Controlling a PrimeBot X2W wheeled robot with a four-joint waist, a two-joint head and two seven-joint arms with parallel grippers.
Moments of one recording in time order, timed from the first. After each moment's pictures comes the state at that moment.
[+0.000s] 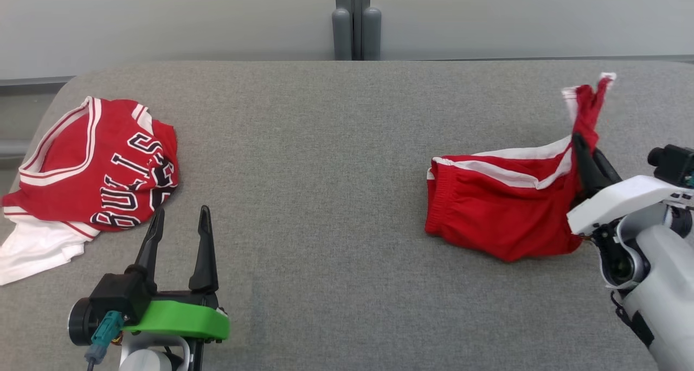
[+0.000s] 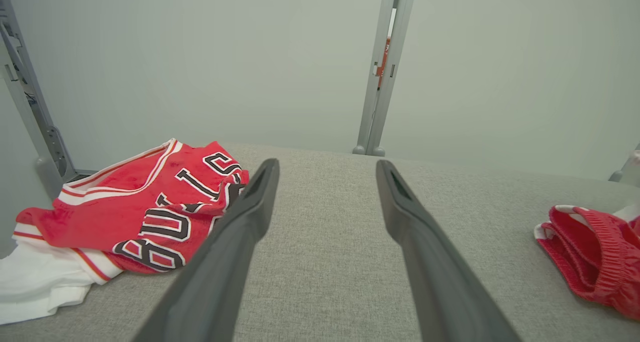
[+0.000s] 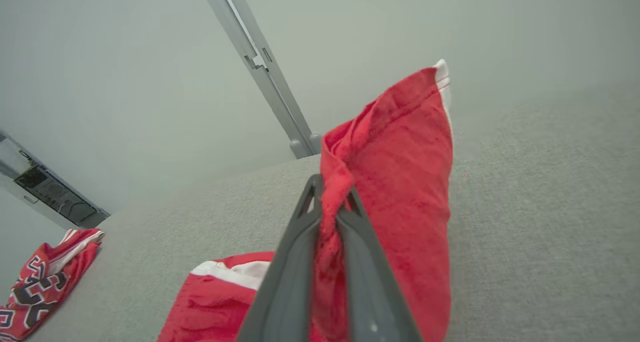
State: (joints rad) left arm -0.08 0.05 -0.05 0.17 -0.23 -0.10 -0.26; right arm -0.51 -0.42 0.38 0.63 0.93 0.13 -0.26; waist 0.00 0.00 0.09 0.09
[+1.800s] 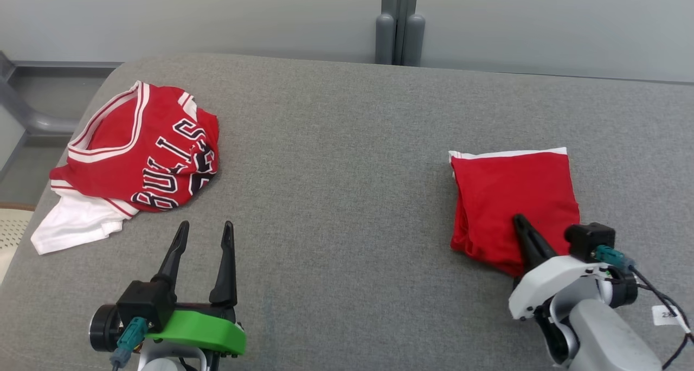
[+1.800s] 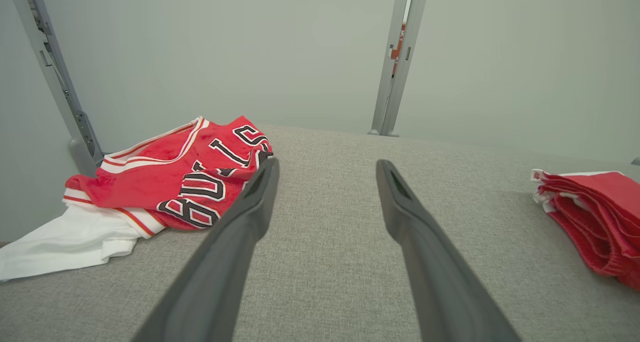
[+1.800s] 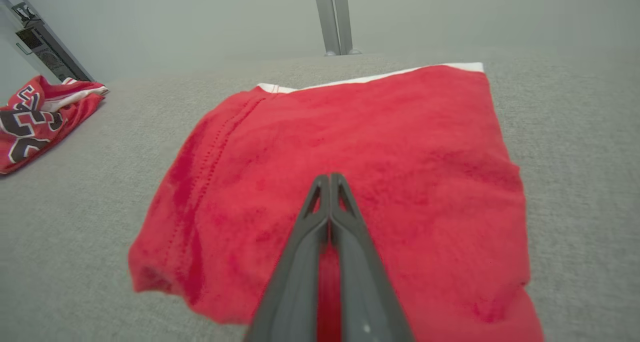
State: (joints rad) left arm -0.06 0.05 -0.10 0.20 -0.20 -0.11 -0.26; right arm -0.32 -0.19 0.24 0.67 0.43 0.13 -0.26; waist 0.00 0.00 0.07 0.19
